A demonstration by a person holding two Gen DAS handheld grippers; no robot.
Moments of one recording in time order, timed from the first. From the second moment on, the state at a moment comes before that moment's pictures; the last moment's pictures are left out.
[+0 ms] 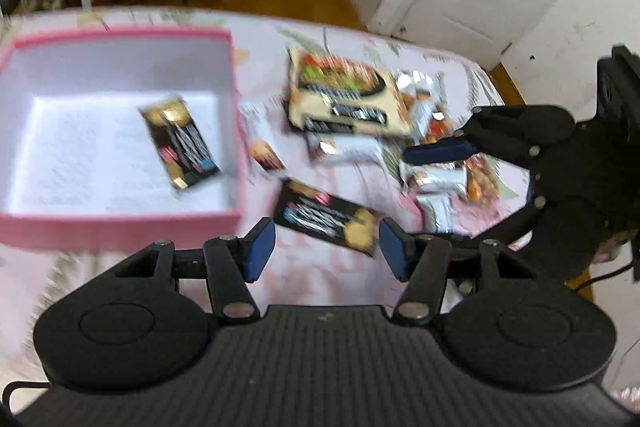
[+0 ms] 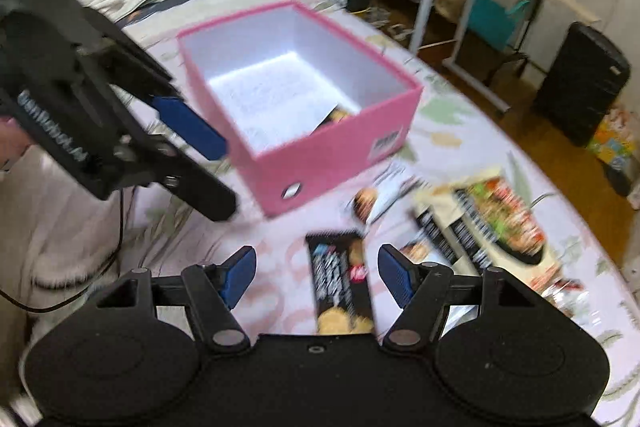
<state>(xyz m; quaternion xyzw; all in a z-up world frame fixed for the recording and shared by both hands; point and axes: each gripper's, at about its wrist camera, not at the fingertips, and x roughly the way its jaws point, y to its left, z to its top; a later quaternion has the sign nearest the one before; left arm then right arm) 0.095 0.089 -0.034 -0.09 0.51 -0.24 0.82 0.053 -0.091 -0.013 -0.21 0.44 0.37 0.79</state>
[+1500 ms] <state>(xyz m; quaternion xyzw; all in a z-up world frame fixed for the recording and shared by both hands) 0.087 0.021 -0.112 -0.14 0.59 -0.22 0.77 0.019 -0.090 -0.068 -0.16 0.48 0.24 0.83</state>
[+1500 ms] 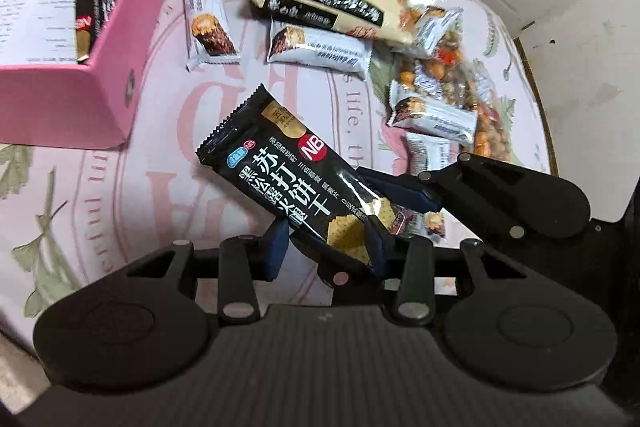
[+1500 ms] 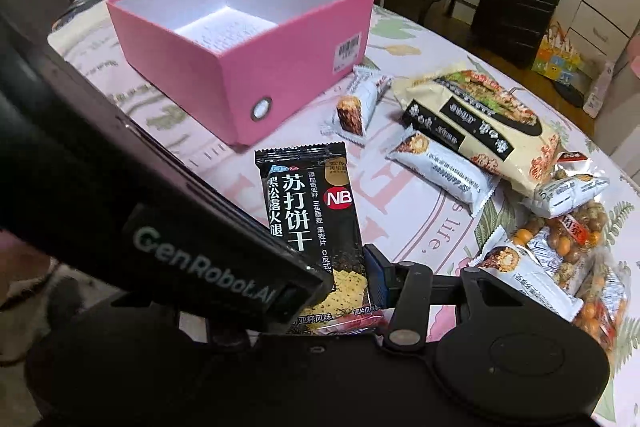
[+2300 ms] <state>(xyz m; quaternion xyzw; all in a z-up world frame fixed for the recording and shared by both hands) 0.086 0.154 -0.021 -0.13 0.51 -0.15 0.84 0.054 0.018 -0.009 -0.13 0.40 0.30 0.86</state>
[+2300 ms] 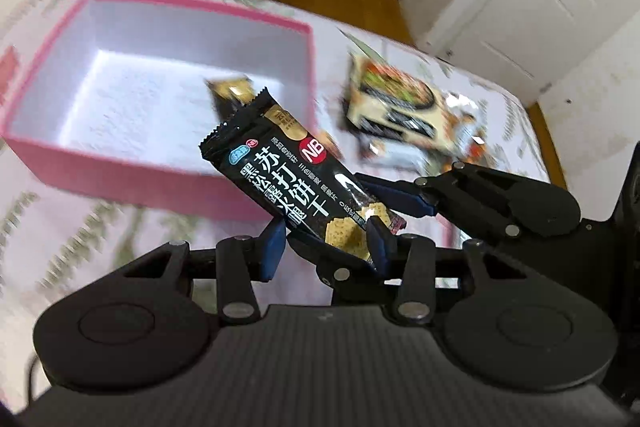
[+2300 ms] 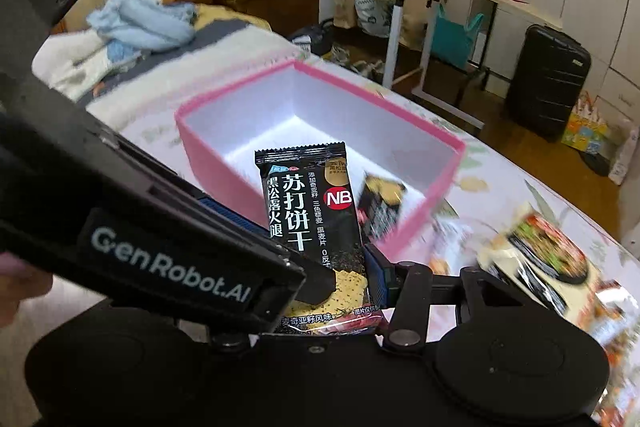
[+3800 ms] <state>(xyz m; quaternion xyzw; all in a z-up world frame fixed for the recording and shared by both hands) 0.124 0.107 0.005 -0.03 0.47 -0.19 0.86 0.053 -0.127 0.006 -0.01 0.42 0.18 0.89</state>
